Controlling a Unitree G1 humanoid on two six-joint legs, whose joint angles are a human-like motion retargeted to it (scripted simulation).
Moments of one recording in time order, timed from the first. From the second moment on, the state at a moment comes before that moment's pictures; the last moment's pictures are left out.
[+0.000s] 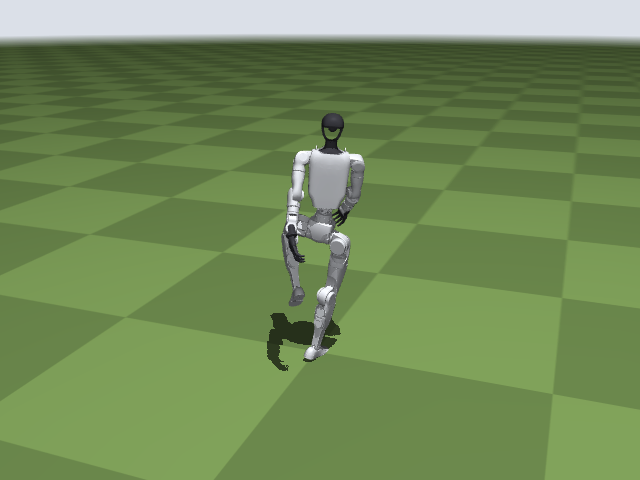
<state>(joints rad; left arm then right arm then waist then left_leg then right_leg) 0.48 0.10 0.21 1.65 0.32 0.12 -0.25 -0.34 -0.06 0.35 1.08 -0.17 -0.10 -0.17 0.34 -0.11 0.11 -0.86 0.50 0.45 1.66 0.15 0.07 0.09 -0.08 -0.26 0.06 0.02 0.04</state>
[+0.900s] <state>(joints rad) -0.28 0.21 -0.04 0.81 0.02 -0.10 -0.11 0.17 -0.25 0.02 1.63 -0.35 0.05 0.10 -0.24 0.03 0.06 -0.01 0.05 0.50 0.10 0.10 0.12 -0.63 -0.17 -0.50 1.15 0.19 0.06</state>
